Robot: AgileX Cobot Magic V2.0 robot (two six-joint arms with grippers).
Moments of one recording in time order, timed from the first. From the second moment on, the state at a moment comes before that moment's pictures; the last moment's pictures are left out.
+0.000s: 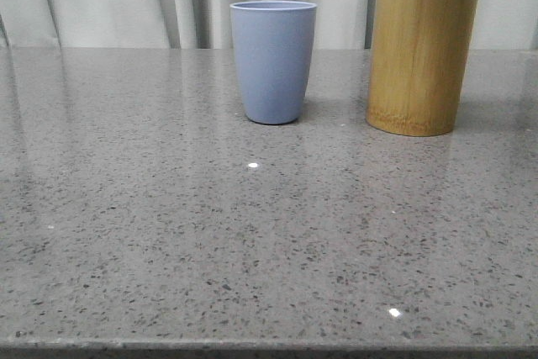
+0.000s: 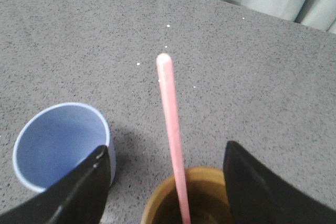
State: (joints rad) left arm -0.29 0.75 -0.78 -0.18 0.70 0.05; right arm 0.40 1.43 -1.37 0.05 0.58 0.03
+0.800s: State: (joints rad) left arm -0.29 0.75 -0.78 -0.18 0.70 0.04; right arm 0.40 1.56 -1.41 0.04 0.46 0.02
